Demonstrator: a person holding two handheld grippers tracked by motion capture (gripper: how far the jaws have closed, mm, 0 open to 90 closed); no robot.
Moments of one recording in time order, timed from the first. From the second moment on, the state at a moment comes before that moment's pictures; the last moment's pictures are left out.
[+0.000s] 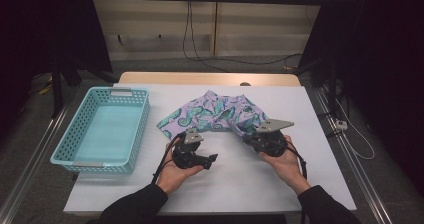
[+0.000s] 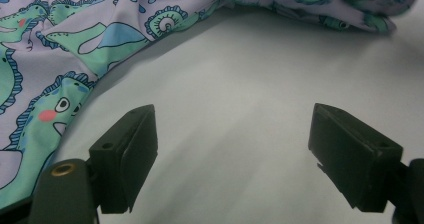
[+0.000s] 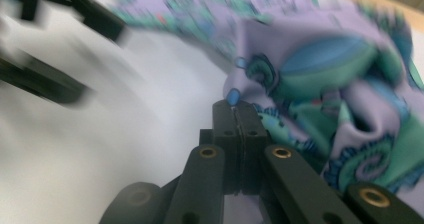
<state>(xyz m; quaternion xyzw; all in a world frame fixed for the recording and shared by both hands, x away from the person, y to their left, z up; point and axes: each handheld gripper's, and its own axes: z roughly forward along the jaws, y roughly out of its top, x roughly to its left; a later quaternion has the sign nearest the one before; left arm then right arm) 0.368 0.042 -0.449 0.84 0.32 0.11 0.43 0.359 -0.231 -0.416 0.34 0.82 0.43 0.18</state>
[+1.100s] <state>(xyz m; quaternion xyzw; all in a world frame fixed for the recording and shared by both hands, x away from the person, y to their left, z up) 0.360 0.019 -0.451 0.85 0.30 0.07 0.44 0.333 -0.301 -0.400 0.39 0.75 0.51 0.15</state>
